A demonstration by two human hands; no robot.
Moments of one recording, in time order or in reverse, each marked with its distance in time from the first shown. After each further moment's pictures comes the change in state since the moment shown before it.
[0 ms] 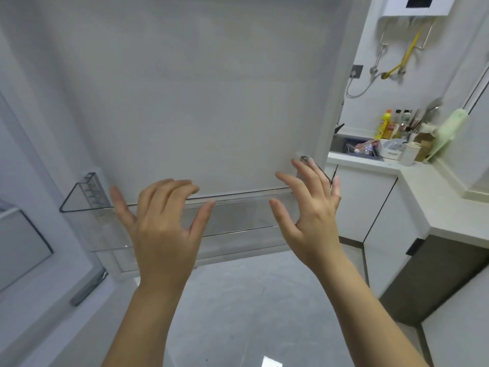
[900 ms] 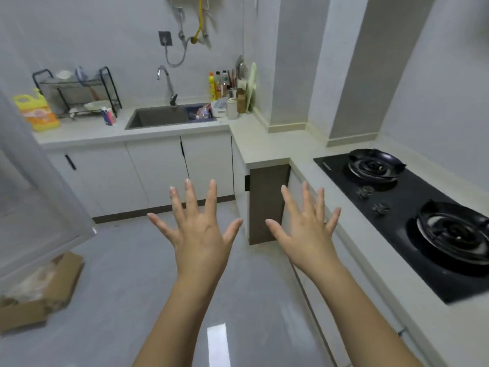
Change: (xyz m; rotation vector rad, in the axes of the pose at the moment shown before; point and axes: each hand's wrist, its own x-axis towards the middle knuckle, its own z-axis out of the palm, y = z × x) left_hand -0.152 0.427 0.060 -0.137 -0.859 0.157; right_hand -0.239 0.223 -0.326 -0.641 -0.281 0.818
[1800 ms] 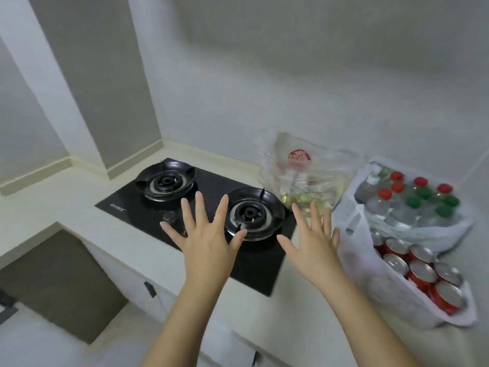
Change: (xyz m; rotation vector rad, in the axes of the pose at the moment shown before) left_hand 0.007 0.435 0.131 -0.388 -0.262 0.817; right_hand -0.053 0.374 -0.111 -0.127 0.150 0.901
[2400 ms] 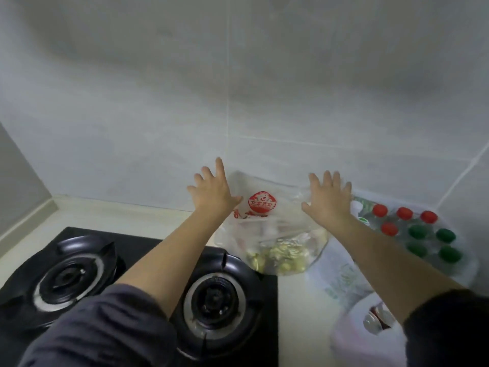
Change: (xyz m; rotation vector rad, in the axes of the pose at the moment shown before) left_hand 0.369 0.142 0.146 0.038 -0.230 0.264; right_hand 0.317 0.113 -0.050 -0.573 0.115 0.383
